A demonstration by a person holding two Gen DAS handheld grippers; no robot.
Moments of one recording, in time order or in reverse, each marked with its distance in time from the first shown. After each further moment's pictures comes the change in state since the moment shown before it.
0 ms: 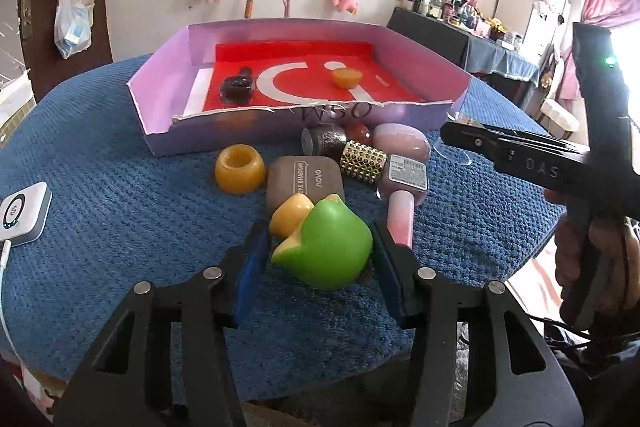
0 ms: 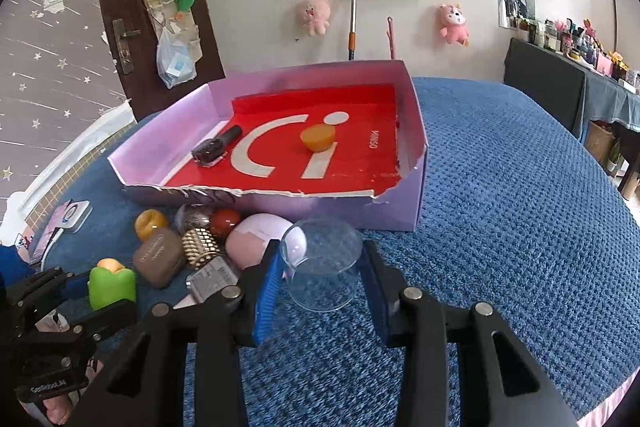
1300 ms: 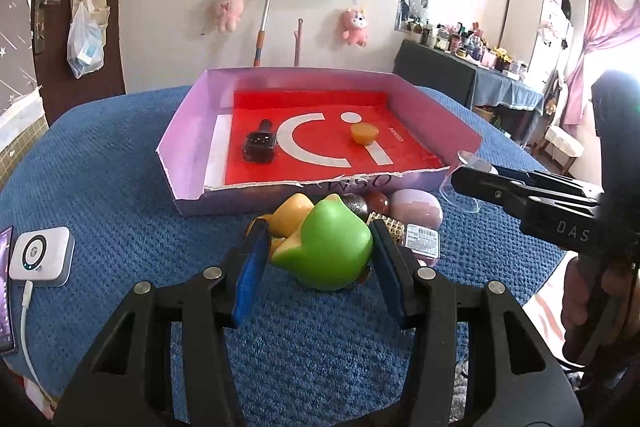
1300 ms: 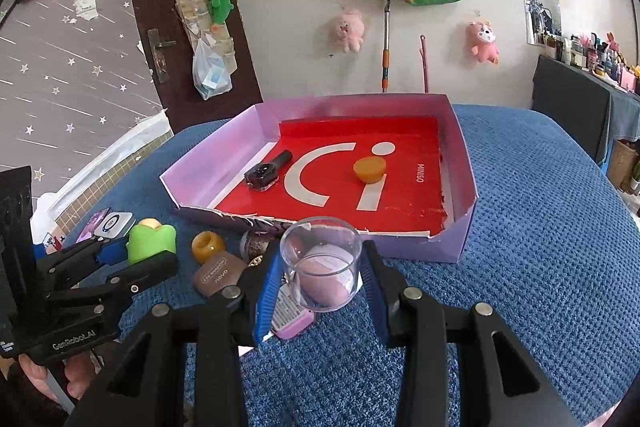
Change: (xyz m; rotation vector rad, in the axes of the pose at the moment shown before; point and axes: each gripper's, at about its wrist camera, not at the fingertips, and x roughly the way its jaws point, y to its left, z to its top) left arm -0.011 0.017 0.035 -0.020 -0.108 0.013; right arm -0.018 0.024 0.019 -0.031 -0.043 0.101
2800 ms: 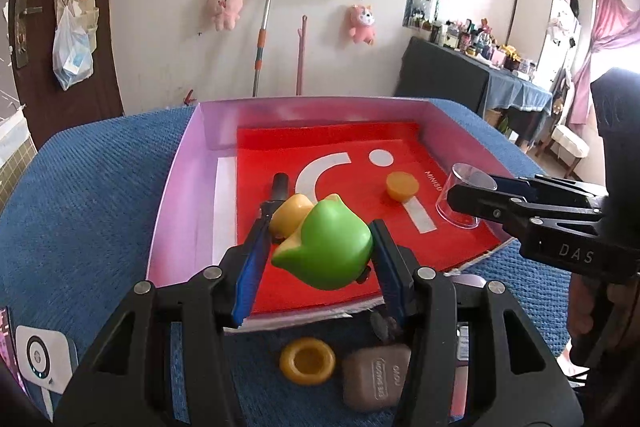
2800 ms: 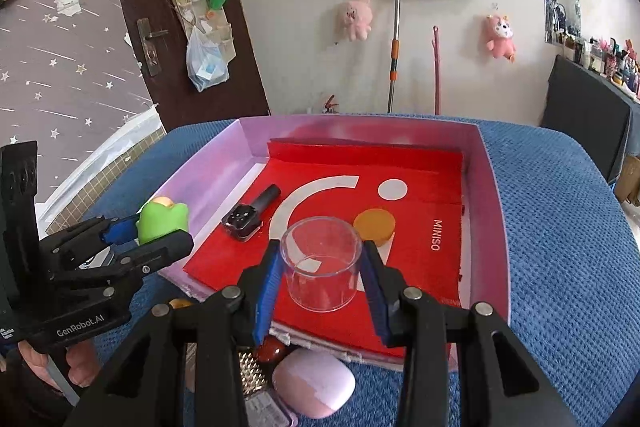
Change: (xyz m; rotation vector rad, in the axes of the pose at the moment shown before) left arm 0.064 0.032 0.074 0.009 0.042 0.009; right arm 0.072 -0.013 0.074 -0.022 0.087 0.011
